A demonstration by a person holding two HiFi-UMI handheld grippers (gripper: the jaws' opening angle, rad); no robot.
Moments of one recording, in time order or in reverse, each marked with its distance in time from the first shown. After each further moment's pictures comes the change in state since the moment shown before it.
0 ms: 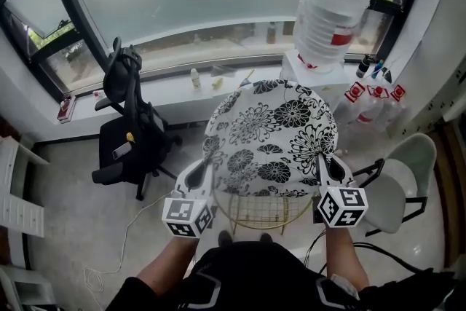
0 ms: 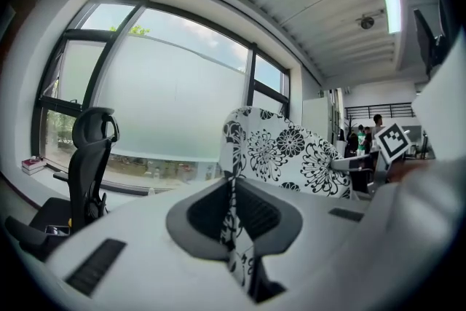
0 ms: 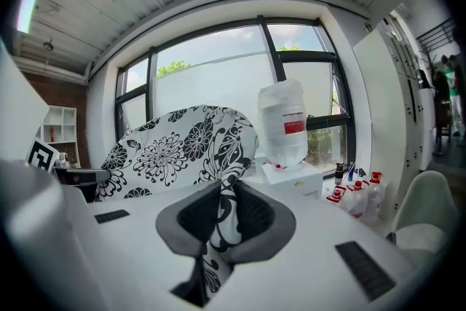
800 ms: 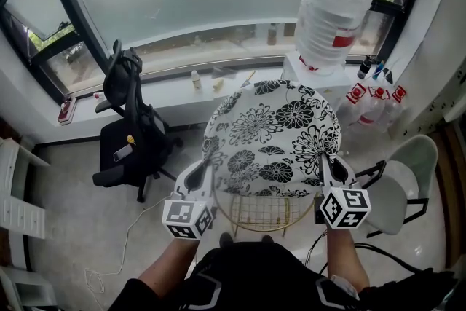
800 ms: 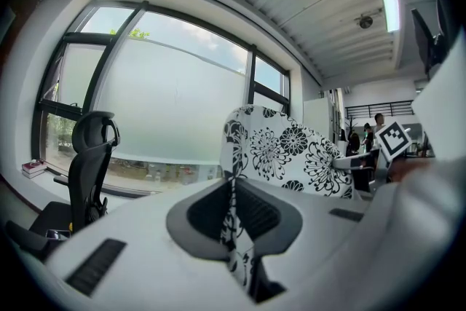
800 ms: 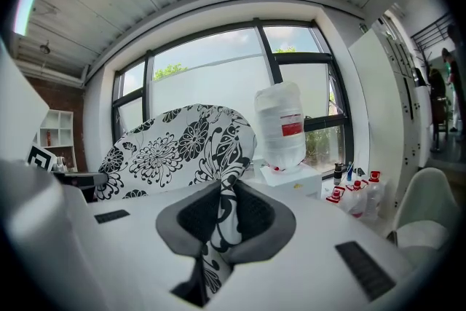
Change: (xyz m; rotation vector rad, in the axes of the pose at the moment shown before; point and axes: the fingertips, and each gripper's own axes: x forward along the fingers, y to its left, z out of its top) left arm 0.002 0.005 0.000 0.014 -0.024 0.009; right arm 0.001 -0.005 0.001 0.023 -0.027 -0.015
